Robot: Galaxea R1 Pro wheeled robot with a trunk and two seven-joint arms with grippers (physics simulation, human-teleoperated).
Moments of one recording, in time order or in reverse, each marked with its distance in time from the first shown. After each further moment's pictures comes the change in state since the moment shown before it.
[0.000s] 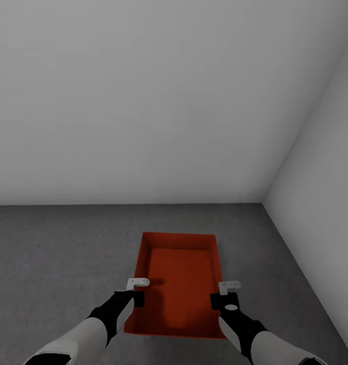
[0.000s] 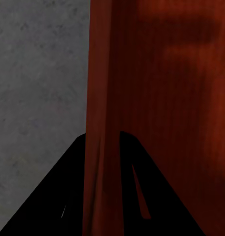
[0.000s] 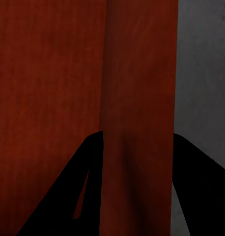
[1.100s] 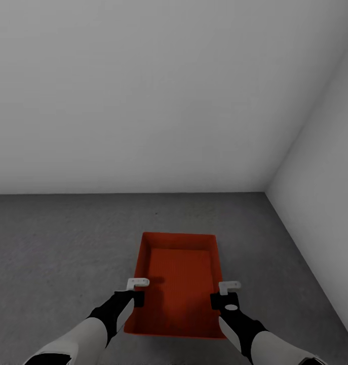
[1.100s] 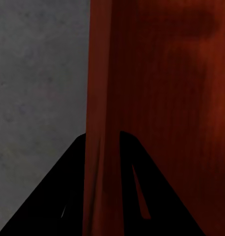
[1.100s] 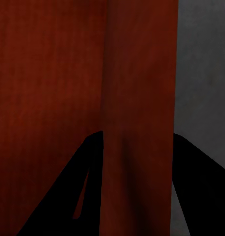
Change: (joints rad) left arm 0.000 0.000 -0.002 0.000 0.003 0.000 0.001; right arm 0.000 0.000 0.000 0.000 0.000 0.000 0.000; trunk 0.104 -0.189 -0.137
